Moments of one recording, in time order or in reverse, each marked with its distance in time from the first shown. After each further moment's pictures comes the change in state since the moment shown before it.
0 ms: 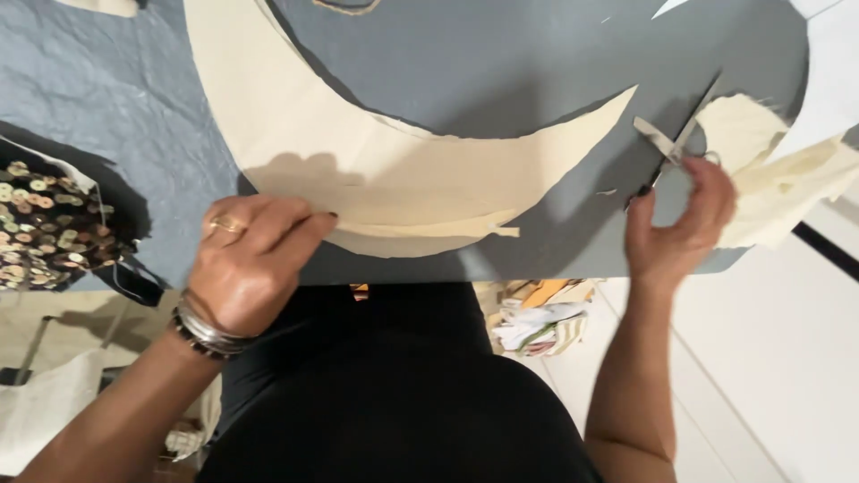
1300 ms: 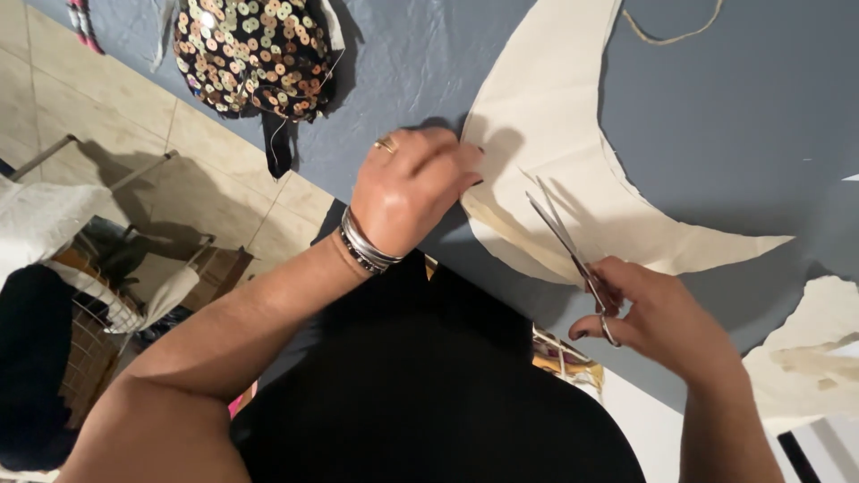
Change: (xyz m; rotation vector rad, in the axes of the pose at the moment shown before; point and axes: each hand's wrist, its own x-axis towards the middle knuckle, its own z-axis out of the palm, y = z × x) left_hand -0.043 0.004 0.042 0.124 0.392 -0.453; right_hand 0.057 -0.099 0.034 0.284 -1.472 -0.073
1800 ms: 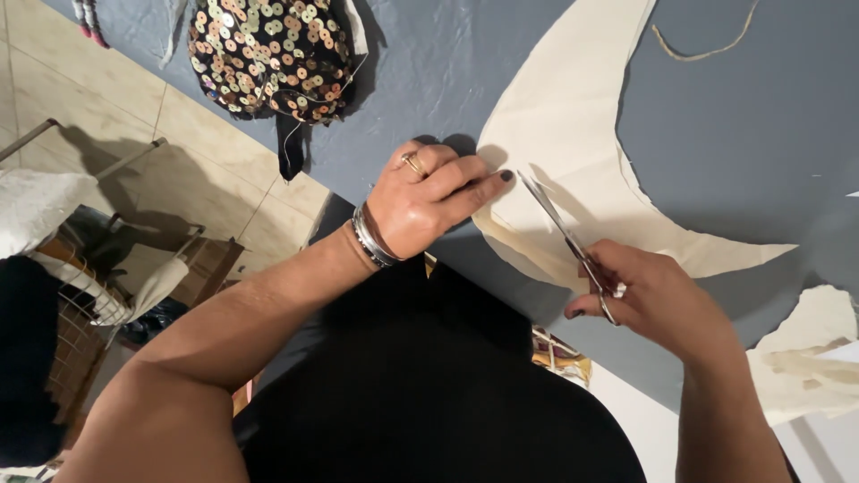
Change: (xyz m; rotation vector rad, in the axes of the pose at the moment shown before) left_hand -0.008 -0.018 -0.003 -0.007 0.004 0.265; right_hand 0.029 -0.031 -0.013 -0.096 -0.018 0.012
